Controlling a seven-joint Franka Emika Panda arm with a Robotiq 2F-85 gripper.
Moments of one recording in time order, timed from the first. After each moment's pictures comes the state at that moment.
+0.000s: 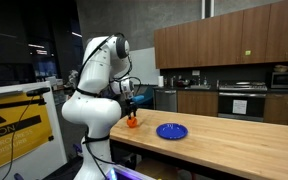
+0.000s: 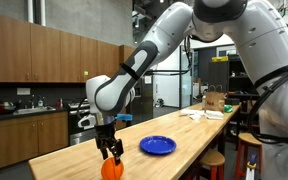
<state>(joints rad) 0.14 0.35 0.19 -2.09 -0.26 2.32 -1.09</state>
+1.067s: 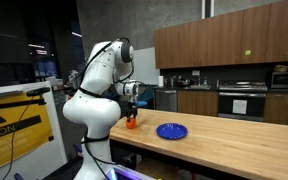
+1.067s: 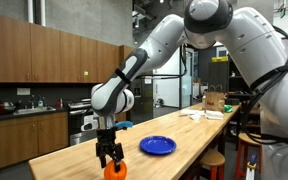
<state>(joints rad) 0.07 0.45 0.22 -2.02 -0.03 2.27 -1.29</state>
